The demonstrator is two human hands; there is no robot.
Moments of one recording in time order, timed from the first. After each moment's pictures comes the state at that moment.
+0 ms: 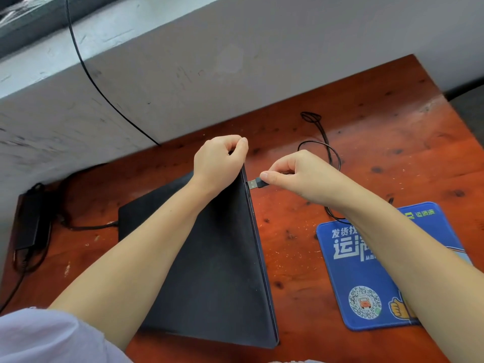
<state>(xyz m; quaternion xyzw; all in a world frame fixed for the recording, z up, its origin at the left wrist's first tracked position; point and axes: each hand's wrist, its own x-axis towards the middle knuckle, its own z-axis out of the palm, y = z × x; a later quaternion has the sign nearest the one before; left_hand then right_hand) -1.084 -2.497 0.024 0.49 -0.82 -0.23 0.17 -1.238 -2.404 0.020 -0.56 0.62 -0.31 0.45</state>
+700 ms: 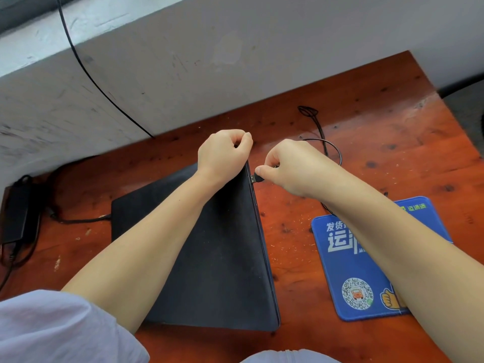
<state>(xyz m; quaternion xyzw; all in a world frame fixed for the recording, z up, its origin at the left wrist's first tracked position) -1.094 -2.498 0.010 0.51 -0.82 -0.22 0.15 -1.221 -2.412 0.046 -0.59 0.71 -0.16 0.35</state>
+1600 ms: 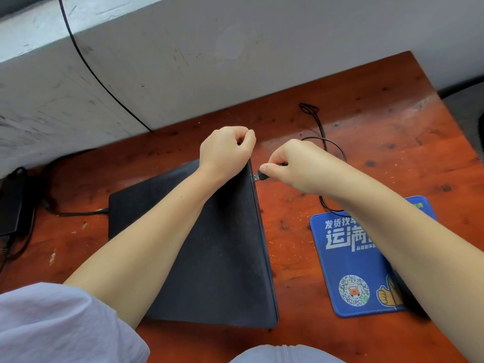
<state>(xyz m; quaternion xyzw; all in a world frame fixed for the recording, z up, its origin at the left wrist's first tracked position) -1.093 -2.496 0.004 0.50 -0.83 -0.21 0.15 -1.227 -2.407 0.045 -0.60 0.69 -0.14 0.38</state>
